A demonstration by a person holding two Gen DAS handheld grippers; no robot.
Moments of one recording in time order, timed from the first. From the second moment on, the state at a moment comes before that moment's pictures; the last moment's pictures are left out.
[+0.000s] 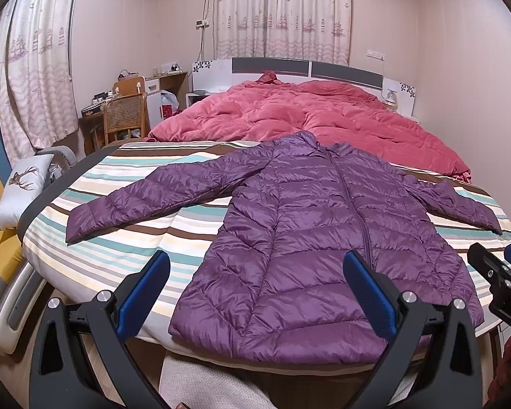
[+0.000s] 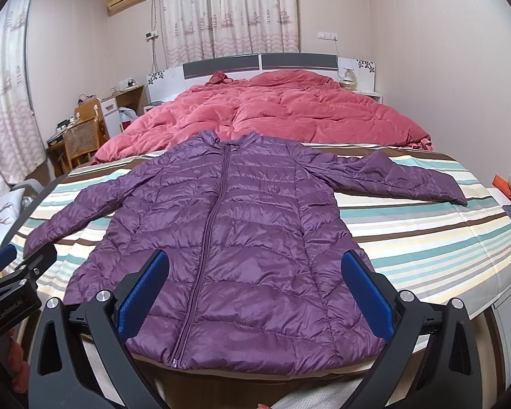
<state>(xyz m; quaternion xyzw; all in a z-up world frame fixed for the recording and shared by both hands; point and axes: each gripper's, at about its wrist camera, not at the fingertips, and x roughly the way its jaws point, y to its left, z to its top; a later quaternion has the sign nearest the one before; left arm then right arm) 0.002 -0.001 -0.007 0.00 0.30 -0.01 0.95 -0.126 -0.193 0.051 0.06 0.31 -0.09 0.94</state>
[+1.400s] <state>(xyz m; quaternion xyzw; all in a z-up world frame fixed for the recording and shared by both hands) -0.001 -0.004 -0.004 0.00 0.30 -0.02 0.95 -0.125 -0.195 0.058 0.06 0.31 -0.09 0.94</state>
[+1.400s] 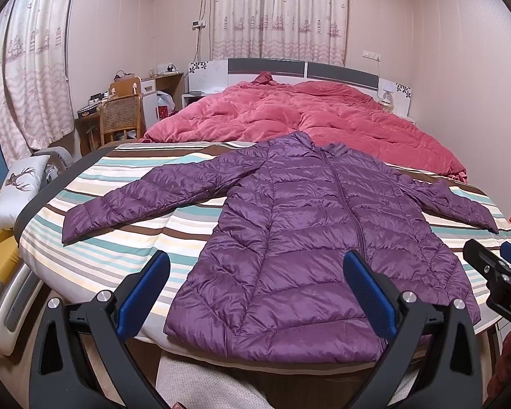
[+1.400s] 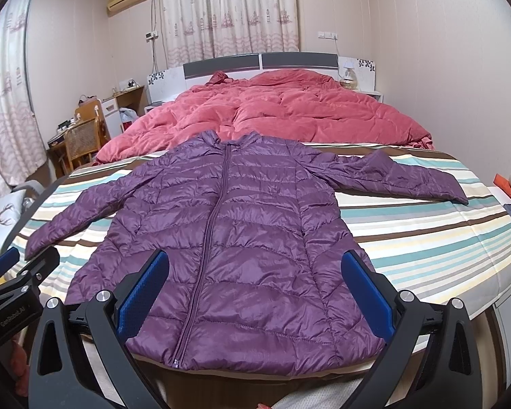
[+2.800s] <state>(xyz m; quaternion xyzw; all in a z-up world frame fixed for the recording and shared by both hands) 0.000 -0.006 -0.009 0.00 0.31 -0.02 0.95 -0.123 -0.194 0.053 0.06 0.32 -0.08 0.94</state>
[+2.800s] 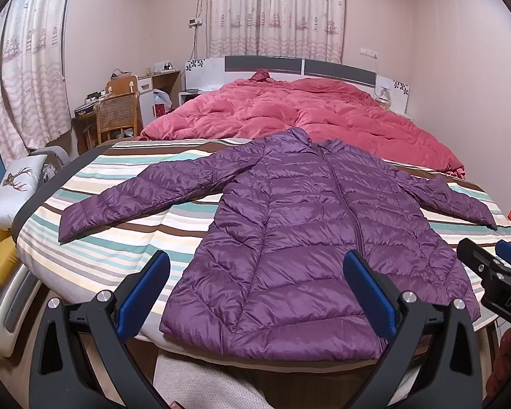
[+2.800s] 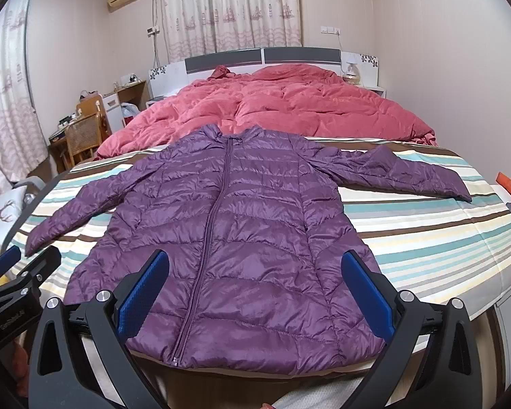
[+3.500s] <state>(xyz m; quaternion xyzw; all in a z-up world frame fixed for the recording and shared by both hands) 0.085 -0.003 -0.039 -0.04 0.34 -0.05 0.94 -0.053 -0.303 -0.003 0.14 0.40 -0.14 0.90</state>
